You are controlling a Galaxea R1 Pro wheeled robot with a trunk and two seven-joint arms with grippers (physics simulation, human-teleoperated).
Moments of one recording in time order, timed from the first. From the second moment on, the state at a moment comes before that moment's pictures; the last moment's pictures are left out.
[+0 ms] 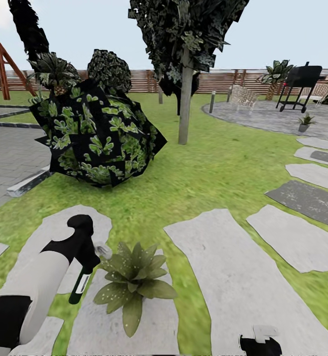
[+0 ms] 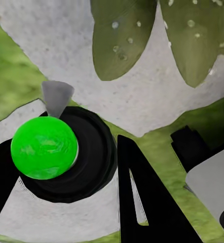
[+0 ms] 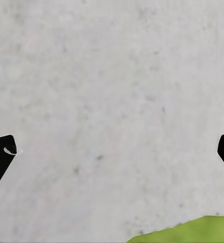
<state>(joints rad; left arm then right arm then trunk) -0.97 0.10 -0.06 -0.63 -1.47 0.88 -1.56 -0.43 -0.08 -0.27 -0.16 0.28 -0.21 -0.18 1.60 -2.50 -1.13</state>
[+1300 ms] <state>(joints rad) -0.97 0.10 -0.06 -0.64 -1.57 0.94 -1.56 -0.43 -0.08 -0.27 -0.16 0.28 -0.21 -0.18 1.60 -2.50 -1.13</state>
